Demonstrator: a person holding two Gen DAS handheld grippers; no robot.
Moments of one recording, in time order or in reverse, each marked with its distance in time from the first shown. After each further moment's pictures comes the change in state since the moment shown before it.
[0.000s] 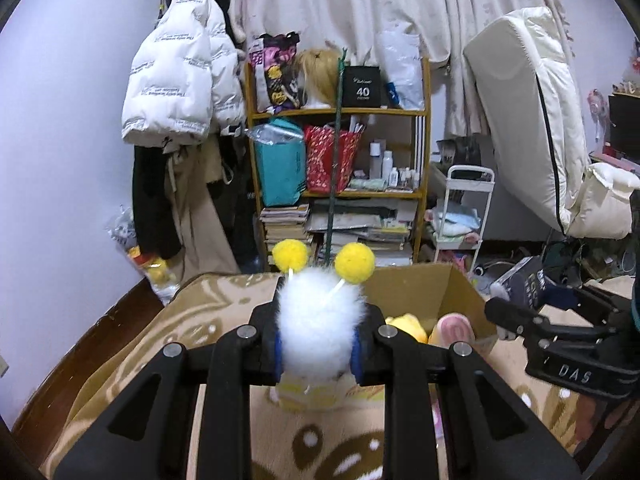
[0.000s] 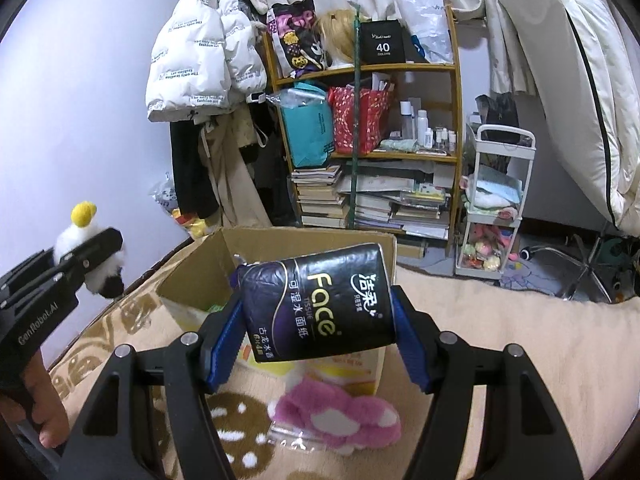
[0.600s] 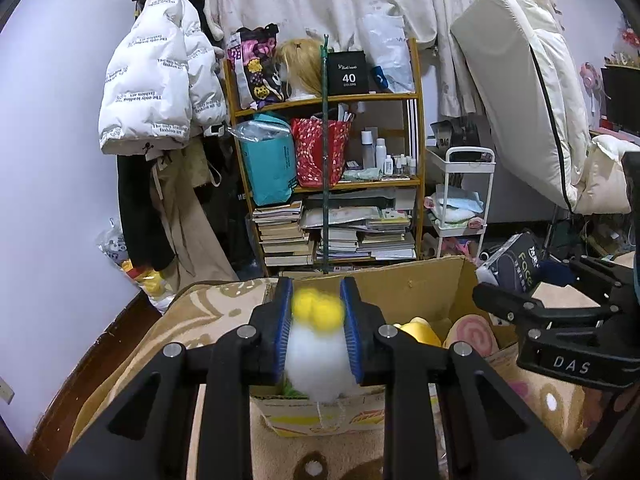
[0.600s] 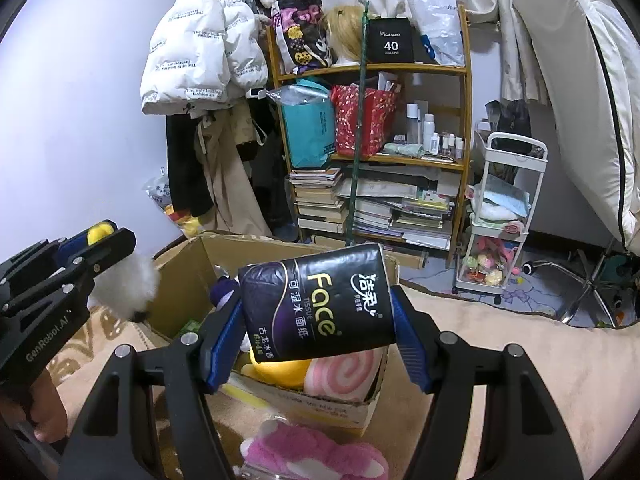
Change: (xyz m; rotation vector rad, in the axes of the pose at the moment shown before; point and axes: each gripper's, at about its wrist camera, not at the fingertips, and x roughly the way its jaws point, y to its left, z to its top) left arm 0.051 -0.015 -0.004 0.076 0.027 0.005; right arm 0.043 -0.005 0.010 -0.037 0.019 -0.004
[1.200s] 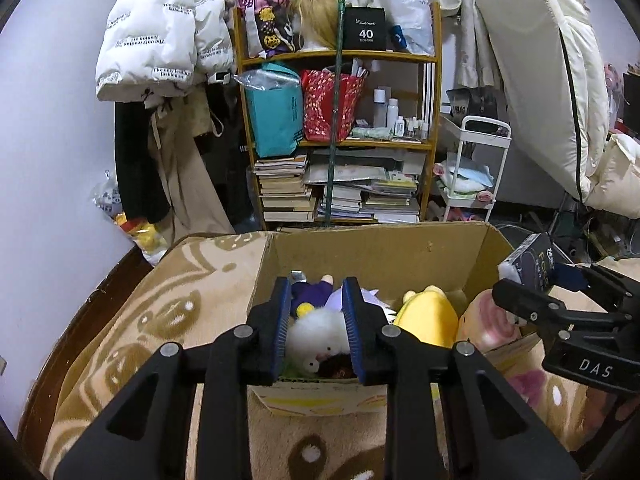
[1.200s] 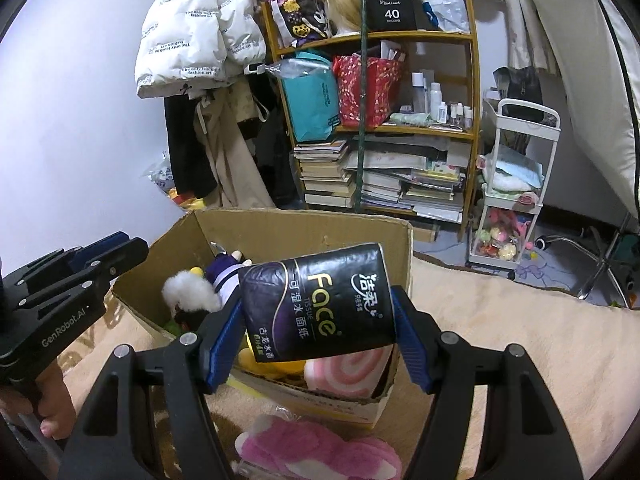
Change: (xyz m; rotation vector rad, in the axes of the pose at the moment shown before) left arm 0.037 0.013 -0.018 -0.074 0.160 -0.006; right arm 0.022 -0.007 -0.012 0.041 0.075 0.043
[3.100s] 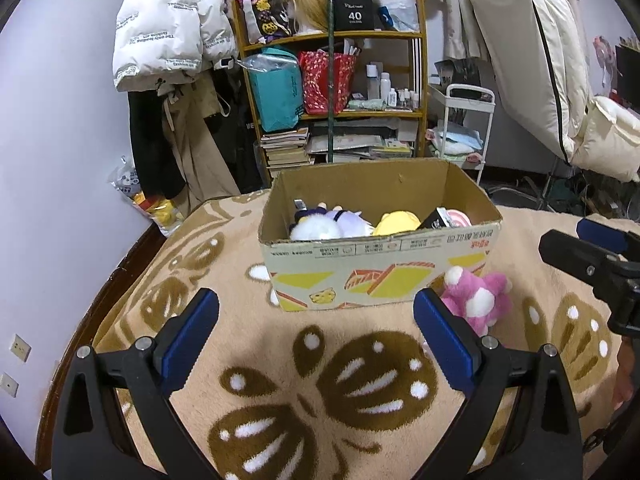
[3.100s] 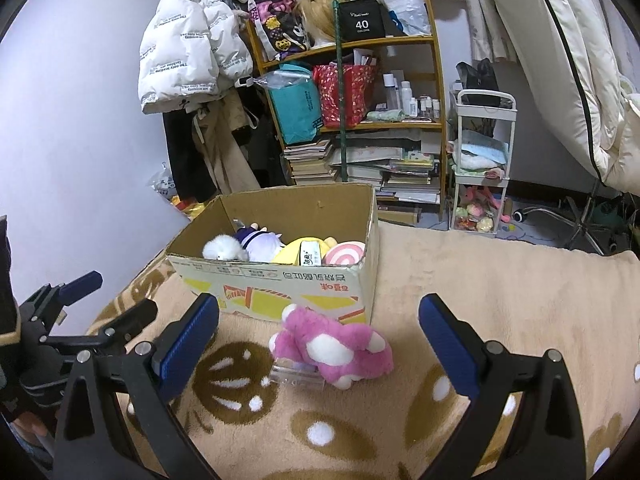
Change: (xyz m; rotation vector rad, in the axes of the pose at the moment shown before) left arm -0.090 -0.018 -0.050 0.052 0.091 0.036; right arm -0.107 0.006 -0.049 0.081 -0.009 -0.036
